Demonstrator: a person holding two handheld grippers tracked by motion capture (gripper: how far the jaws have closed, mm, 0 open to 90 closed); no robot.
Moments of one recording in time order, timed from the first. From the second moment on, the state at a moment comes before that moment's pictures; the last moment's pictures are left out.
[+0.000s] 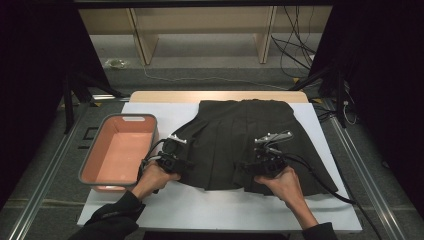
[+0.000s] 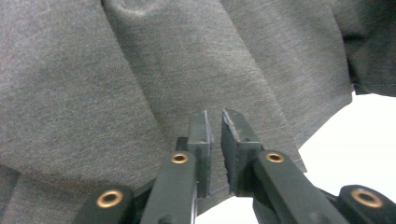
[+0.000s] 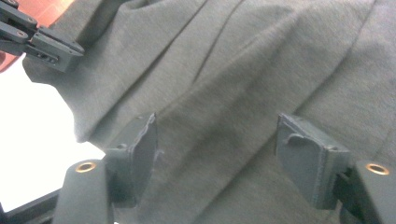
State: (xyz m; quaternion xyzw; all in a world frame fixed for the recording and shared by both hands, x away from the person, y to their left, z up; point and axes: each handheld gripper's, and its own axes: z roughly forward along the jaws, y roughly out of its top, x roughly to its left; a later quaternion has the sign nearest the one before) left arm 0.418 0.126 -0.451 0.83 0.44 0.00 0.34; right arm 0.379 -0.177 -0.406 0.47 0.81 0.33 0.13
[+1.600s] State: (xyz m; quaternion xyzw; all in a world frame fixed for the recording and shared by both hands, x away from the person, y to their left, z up) left arm 0.417 0.124 -0.454 0.84 0.44 0.01 0.31; right arm 0.423 -0.278 -0.435 0.57 0.76 0.25 0.19
